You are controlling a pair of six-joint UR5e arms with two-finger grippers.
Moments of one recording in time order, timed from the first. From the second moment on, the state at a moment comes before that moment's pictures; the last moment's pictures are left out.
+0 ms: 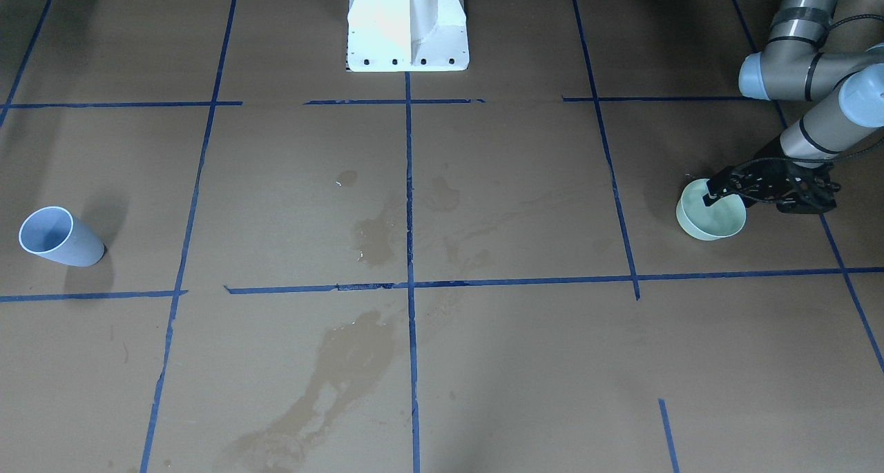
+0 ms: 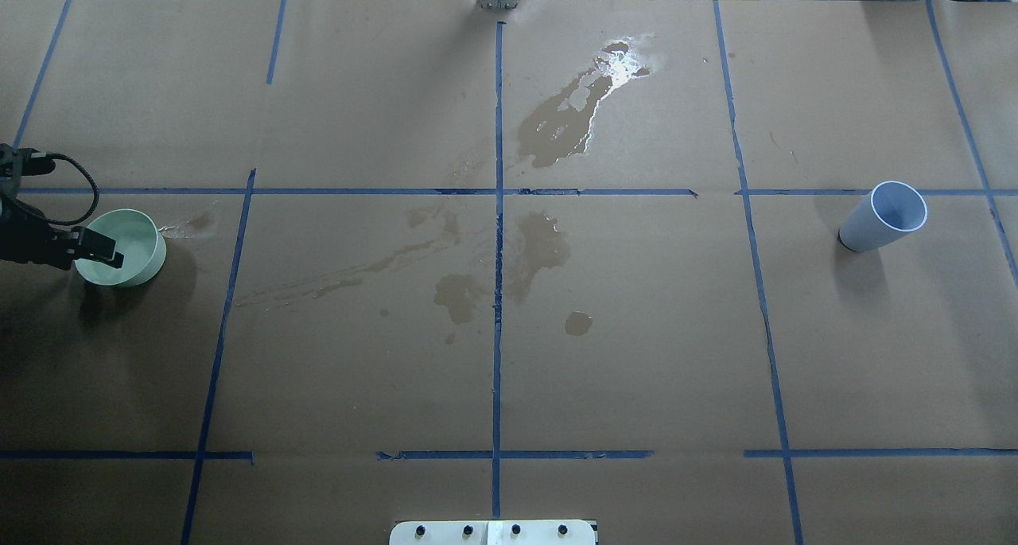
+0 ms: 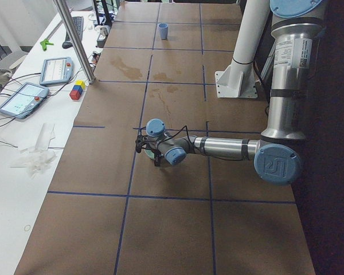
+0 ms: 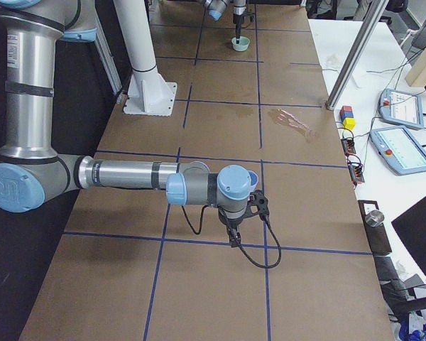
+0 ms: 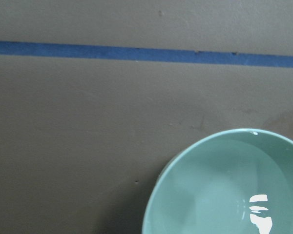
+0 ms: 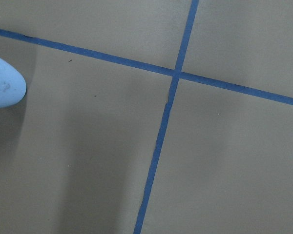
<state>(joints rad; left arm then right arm) -0.99 -1.59 -1.48 -2.31 -2.27 -0.85 1.56 -1.69 1.70 -1.54 2.37 -0.20</state>
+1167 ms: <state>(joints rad) -0.98 -1.80 -1.55 -2.11 -2.28 -1.03 1.56 -1.69 1.70 -1.53 2.37 -0.20</state>
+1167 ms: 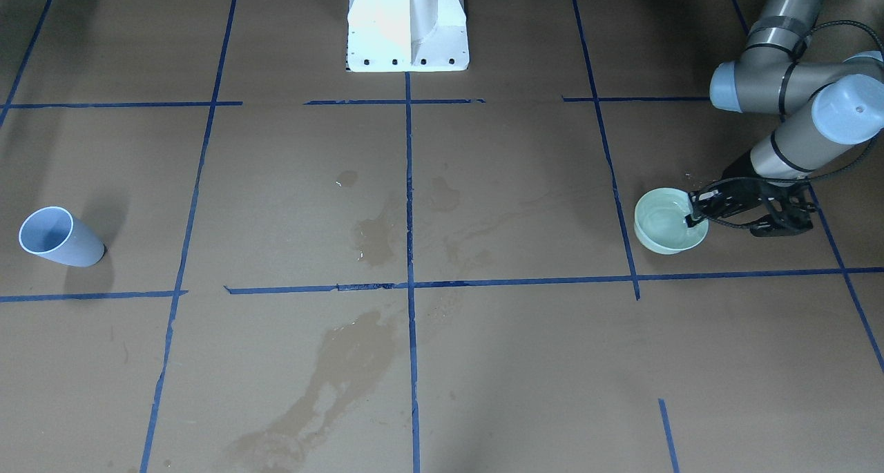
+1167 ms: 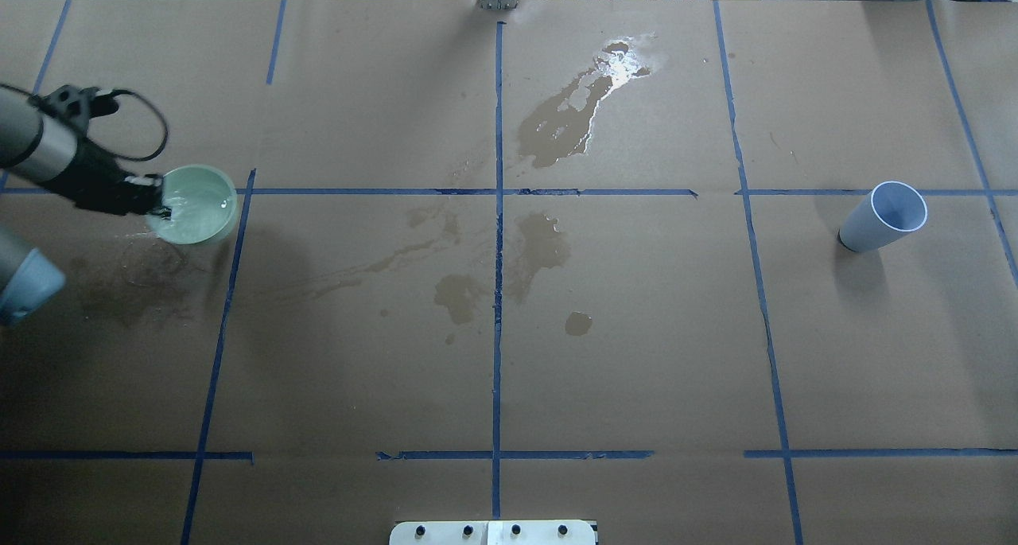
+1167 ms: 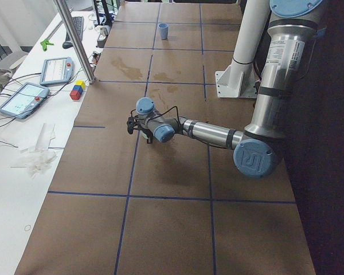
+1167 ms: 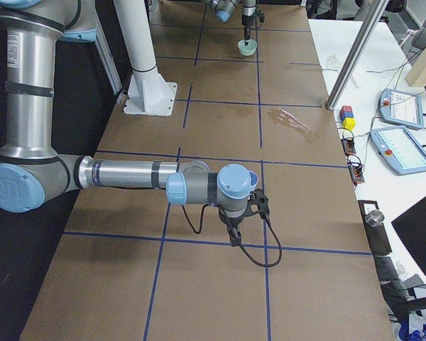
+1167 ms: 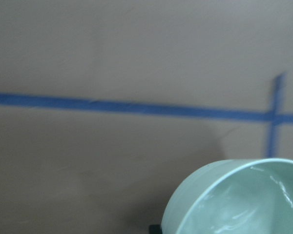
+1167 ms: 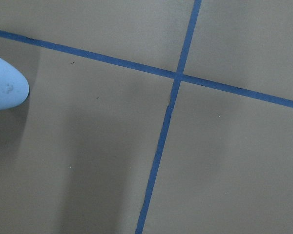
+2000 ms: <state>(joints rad) -0.69 -2.21 -1.45 -2.04 -2.16 -1.40 1.56 -1.69 1.70 -1.53 2.37 -0.20</state>
